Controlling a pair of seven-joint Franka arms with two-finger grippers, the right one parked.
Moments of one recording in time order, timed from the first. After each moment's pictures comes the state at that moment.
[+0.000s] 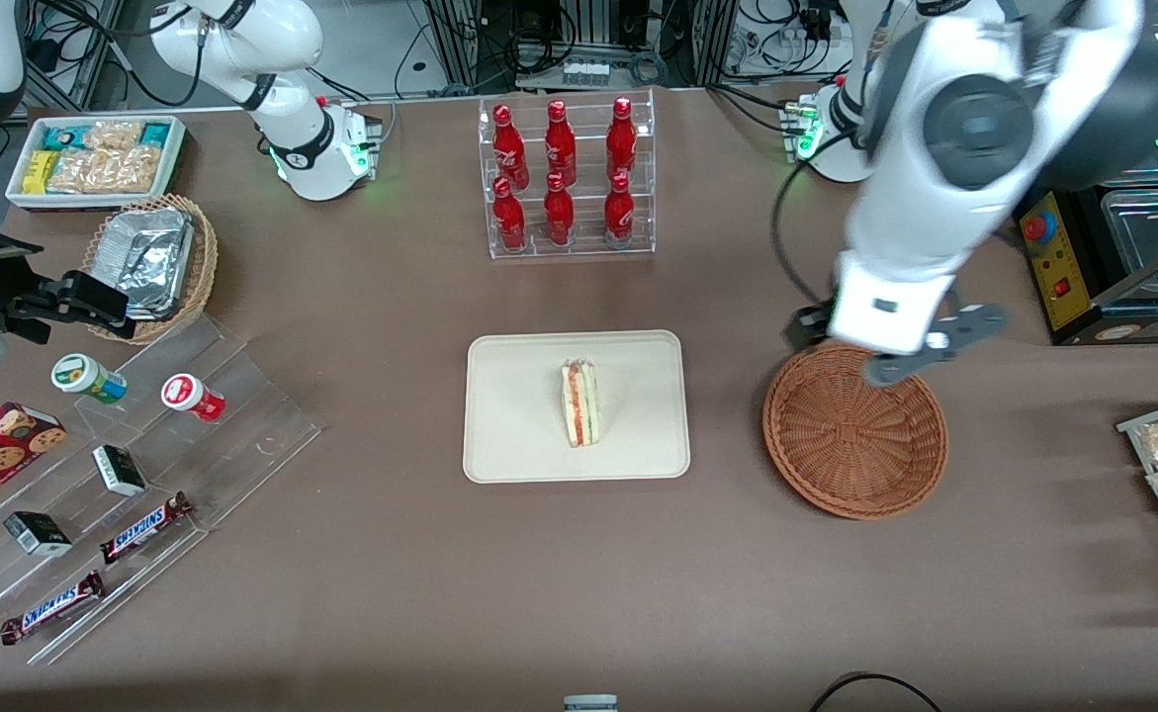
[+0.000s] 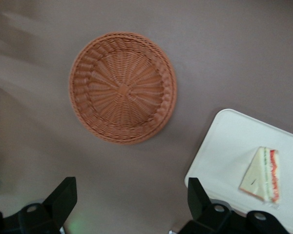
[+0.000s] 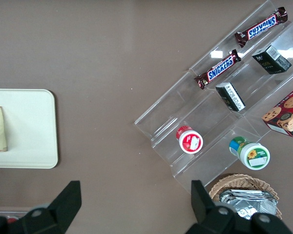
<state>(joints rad) -0.81 0.26 0.53 -1.36 -0.06 1.47 -0.67</state>
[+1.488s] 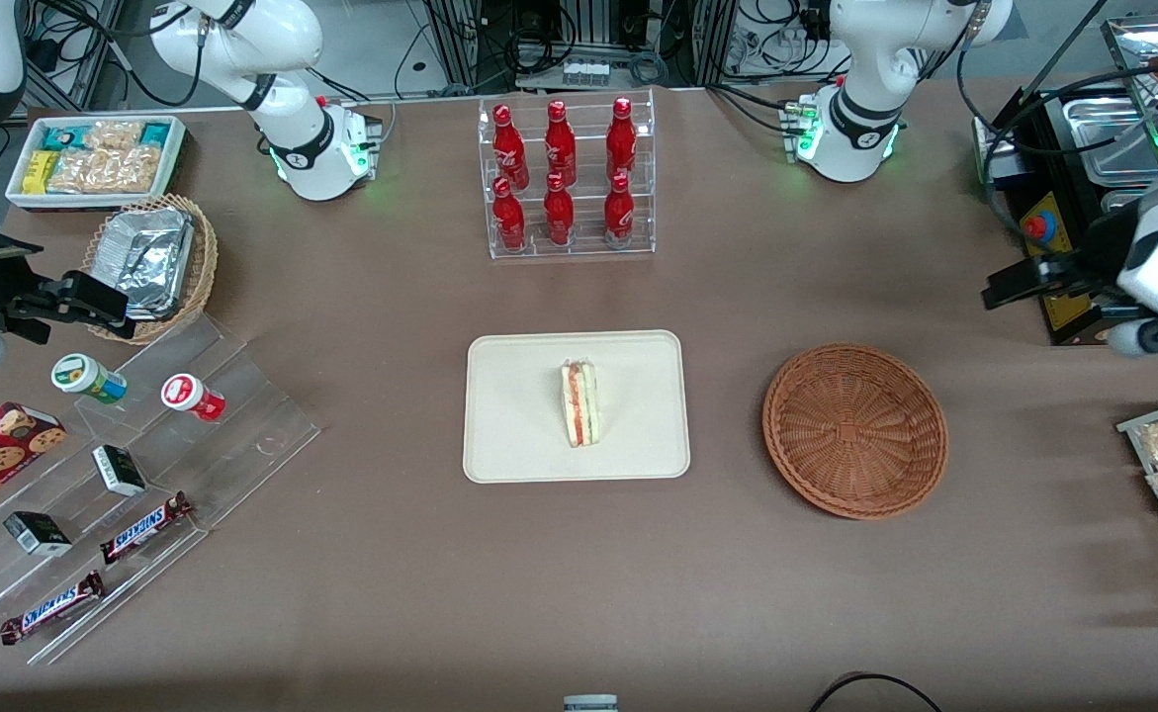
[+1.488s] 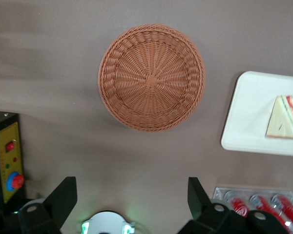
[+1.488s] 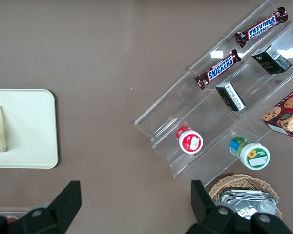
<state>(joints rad) -0.08 0.13 0.06 -1.38 -0.09 1.35 -0.14</state>
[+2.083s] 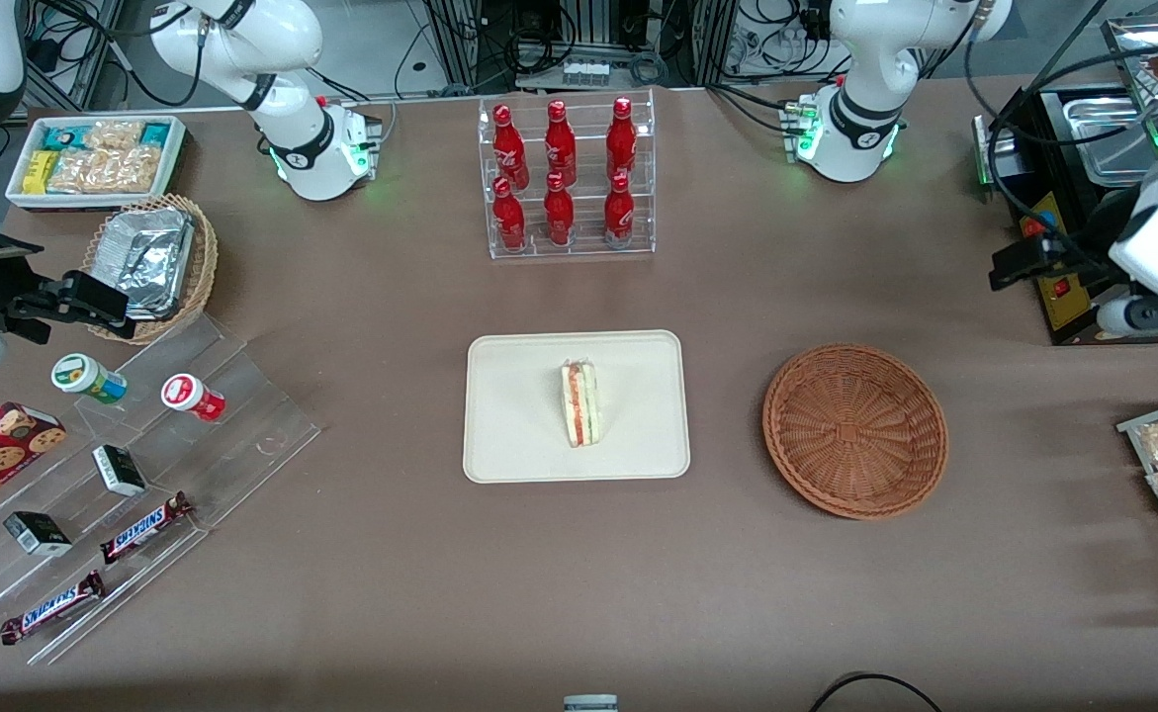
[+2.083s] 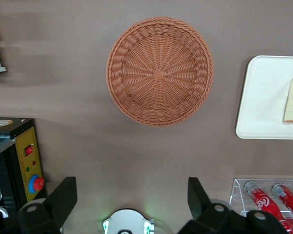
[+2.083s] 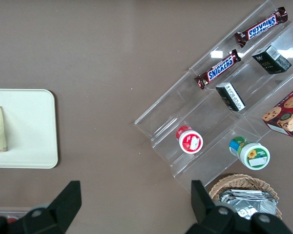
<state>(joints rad) -0.06 0.05 0.00 -1.47 -0.02 1.38 -0.11</state>
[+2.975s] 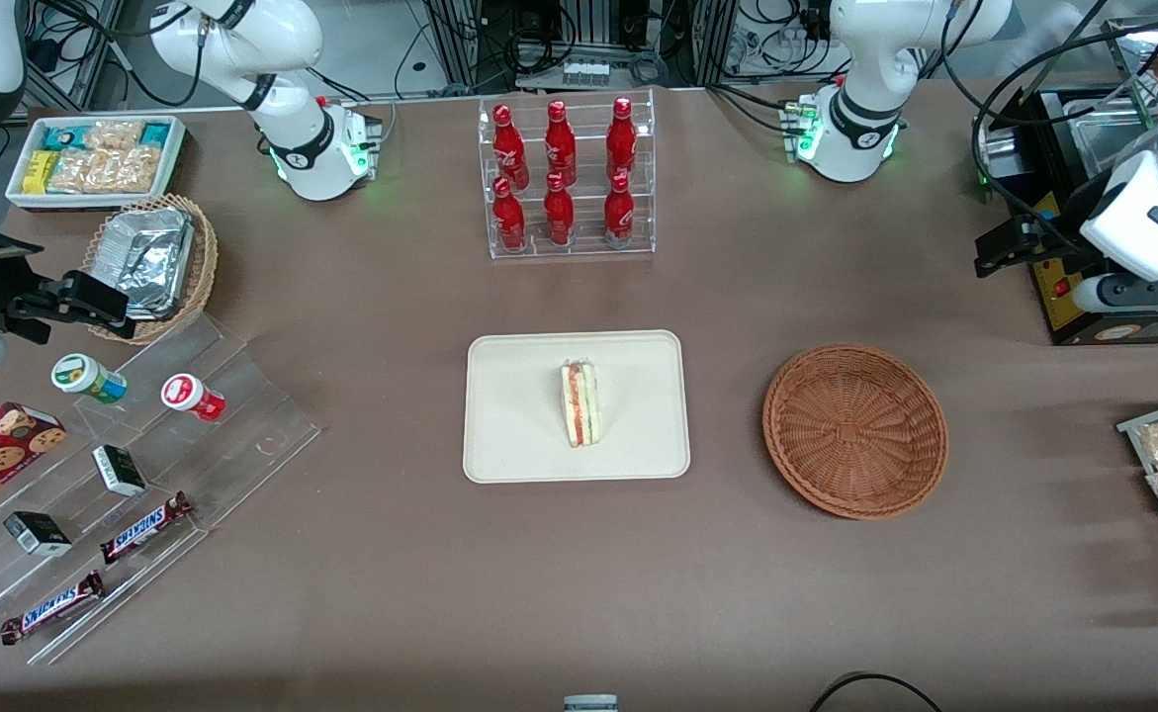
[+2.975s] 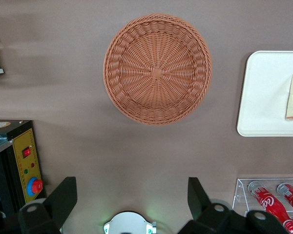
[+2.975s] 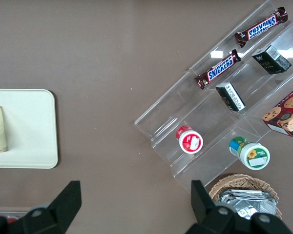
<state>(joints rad) -0.08 0.02 0.00 -1.54 -0.02 1.42 -0.11</state>
